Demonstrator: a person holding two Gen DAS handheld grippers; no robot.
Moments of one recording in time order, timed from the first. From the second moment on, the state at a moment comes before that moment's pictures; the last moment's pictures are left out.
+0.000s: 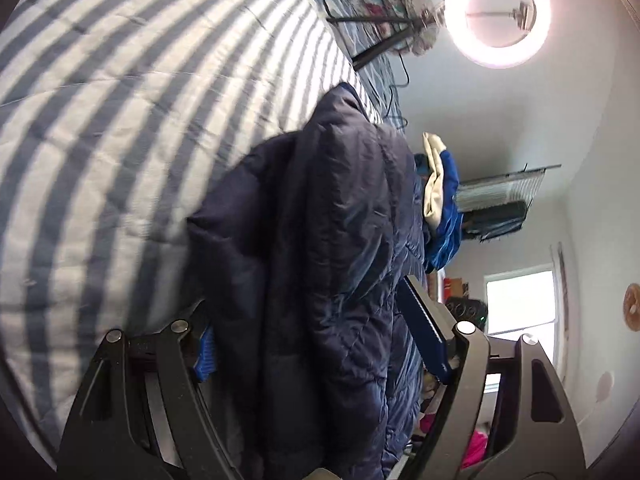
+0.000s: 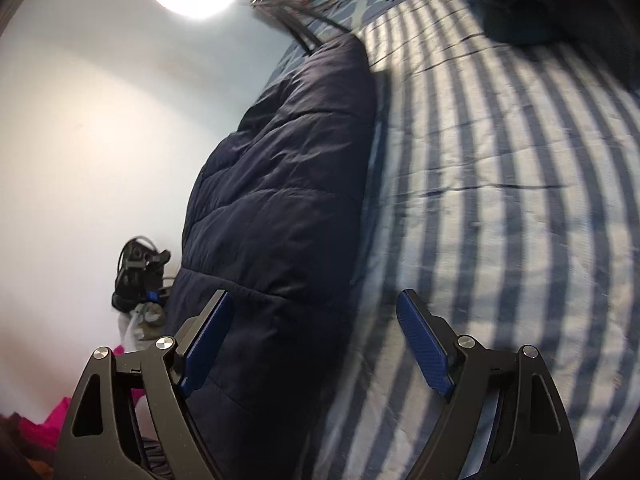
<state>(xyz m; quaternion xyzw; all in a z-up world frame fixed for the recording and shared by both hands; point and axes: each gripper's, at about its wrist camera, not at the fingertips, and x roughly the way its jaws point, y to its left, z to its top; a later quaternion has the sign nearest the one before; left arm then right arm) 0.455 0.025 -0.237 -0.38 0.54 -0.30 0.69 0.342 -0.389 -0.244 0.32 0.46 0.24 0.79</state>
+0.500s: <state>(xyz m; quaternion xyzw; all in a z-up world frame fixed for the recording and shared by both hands) 0.453 -0.019 -0.209 -0.29 0.55 -0.26 0.74 0.360 -0.344 -0.238 0.28 0.47 0.25 0.80</state>
